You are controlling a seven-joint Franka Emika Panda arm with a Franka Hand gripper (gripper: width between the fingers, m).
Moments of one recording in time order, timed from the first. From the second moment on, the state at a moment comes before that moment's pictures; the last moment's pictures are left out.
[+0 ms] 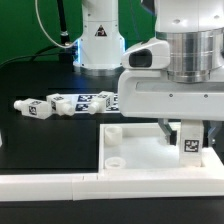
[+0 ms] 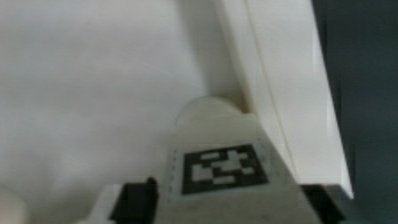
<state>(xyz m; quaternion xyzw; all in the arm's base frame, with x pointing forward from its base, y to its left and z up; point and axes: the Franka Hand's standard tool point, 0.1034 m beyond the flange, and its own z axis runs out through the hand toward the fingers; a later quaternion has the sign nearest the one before) 0.640 0.108 0.057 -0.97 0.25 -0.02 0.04</state>
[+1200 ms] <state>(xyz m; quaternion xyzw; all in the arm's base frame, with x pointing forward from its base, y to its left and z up) 0.641 0.111 0.055 -0.65 0.76 0.04 0.07</state>
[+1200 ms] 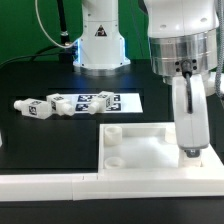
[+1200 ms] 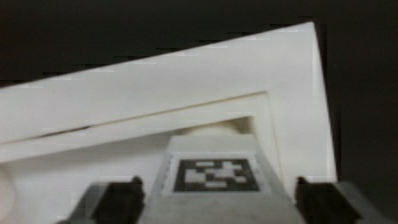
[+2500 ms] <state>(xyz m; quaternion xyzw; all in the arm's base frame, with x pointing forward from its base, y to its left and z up) 0.644 0.110 0.064 -0.98 0.18 -0.02 0.04</state>
